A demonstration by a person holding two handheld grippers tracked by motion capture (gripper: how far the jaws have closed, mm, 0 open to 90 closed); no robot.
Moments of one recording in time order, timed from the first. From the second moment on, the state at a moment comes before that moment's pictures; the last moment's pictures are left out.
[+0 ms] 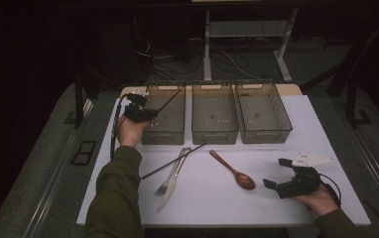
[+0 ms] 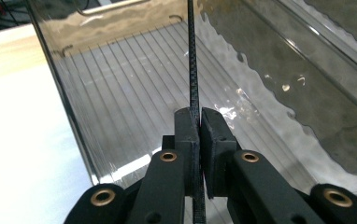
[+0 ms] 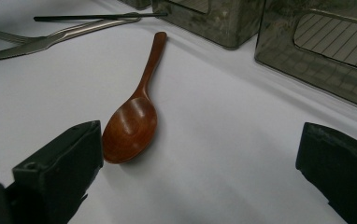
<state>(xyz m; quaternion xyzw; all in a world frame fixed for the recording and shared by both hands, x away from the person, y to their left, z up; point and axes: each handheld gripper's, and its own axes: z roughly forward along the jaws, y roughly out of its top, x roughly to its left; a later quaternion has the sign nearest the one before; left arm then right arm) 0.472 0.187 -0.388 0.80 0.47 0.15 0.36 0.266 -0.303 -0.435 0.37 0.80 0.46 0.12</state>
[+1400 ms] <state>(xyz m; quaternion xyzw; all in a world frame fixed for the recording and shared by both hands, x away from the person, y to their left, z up) 0.431 0.179 -0.344 0.80 0.36 0.14 0.46 0.265 -0.304 -0.435 0.37 0.80 0.46 0.12</state>
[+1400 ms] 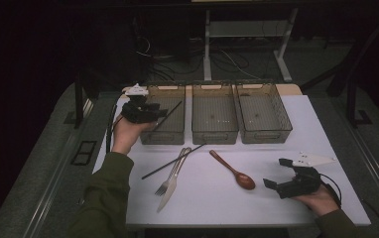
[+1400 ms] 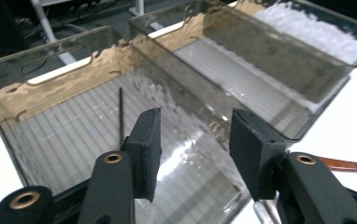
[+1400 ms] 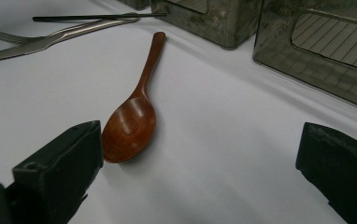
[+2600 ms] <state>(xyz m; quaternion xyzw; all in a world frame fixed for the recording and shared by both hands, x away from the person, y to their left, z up) 0.339 0.173 -0.373 0.81 0.28 0.12 0.50 0.264 -0.304 -0.435 0.37 0.80 0.46 0.12</state>
